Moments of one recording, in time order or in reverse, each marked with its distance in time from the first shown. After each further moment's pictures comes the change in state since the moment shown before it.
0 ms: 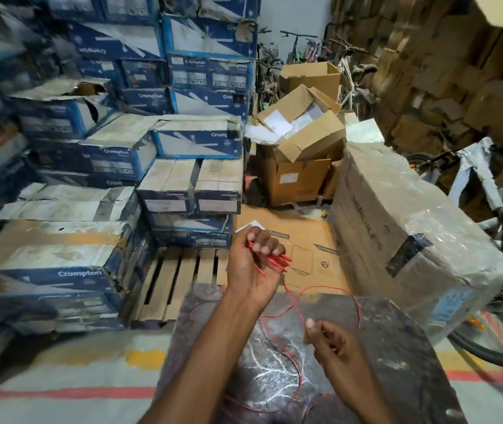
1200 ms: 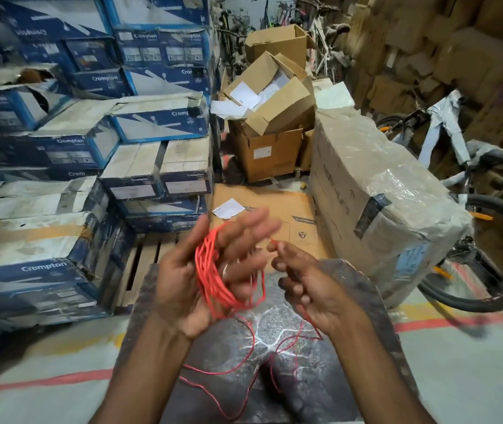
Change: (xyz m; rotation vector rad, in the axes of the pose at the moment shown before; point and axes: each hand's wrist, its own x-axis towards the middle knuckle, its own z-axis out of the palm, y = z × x) left_hand -0.083 -0.060 0.036 0.173 -0.670 -0.463; right_hand 0.035 -0.012 -0.098 0.883 -0.296 0.365
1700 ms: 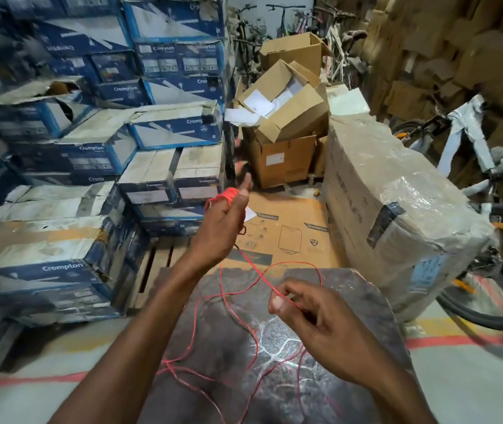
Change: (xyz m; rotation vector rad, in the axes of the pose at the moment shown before) left_hand 0.068 0.026 -0.054 1.646 0.772 0.162; right_hand -0.066 -0.009 -0.001 -1.029 -0.106 -0.444
